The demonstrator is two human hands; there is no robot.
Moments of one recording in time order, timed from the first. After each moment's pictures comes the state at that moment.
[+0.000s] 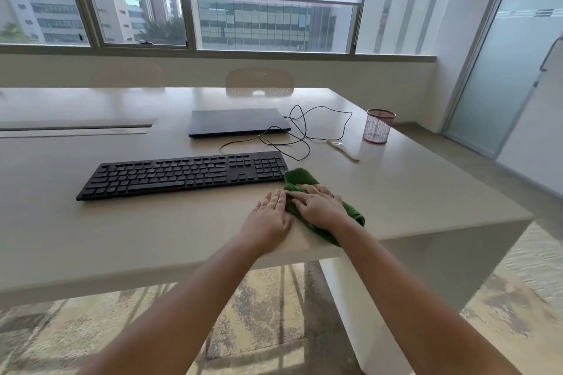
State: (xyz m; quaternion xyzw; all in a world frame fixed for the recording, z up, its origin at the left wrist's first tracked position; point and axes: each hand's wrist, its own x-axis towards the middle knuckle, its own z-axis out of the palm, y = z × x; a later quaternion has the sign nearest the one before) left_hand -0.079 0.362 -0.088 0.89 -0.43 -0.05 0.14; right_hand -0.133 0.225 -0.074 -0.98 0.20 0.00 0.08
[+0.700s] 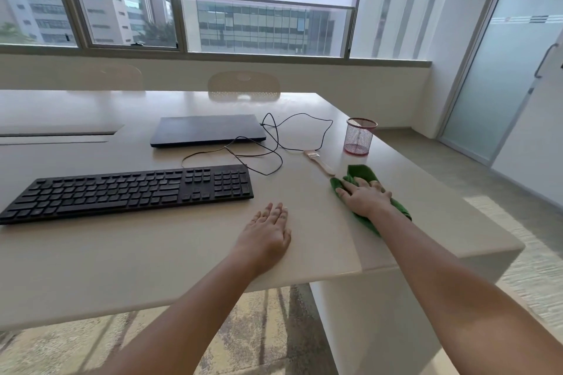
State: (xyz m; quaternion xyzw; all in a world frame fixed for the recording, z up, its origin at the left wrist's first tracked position) left_hand -0.092 0.264 -0.096 0.89 -0.45 -0.02 0.10; right_hand -0.156 0.027 -0.064 -0.93 0.37 0.05 0.03
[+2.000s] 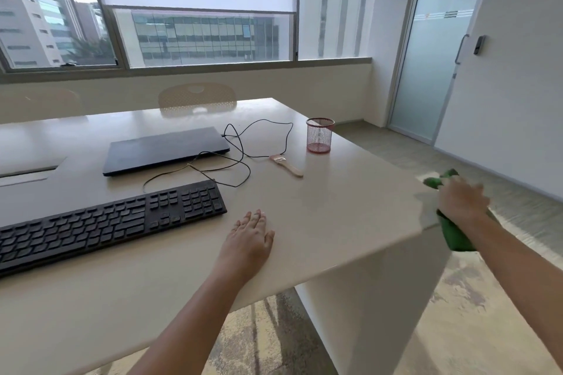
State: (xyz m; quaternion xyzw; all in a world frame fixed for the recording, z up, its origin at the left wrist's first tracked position) left_hand -0.085 0.257 -0.095 0.88 -0.46 -0.01 0.13; right_hand -0.327 -0.041 -0.048 -0.75 0.64 -0.13 0.01
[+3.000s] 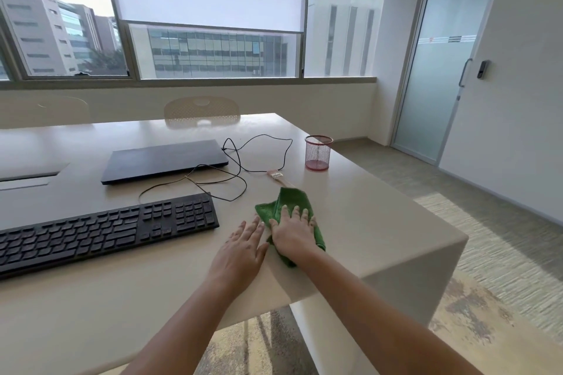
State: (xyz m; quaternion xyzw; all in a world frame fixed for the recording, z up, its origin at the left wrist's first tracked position) left_hand -0.084 0.247 -0.097 0.86 -0.48 0.04 0.16; right_hand -0.140 0.127 -0.074 -0.91 0.37 -0.06 0.19
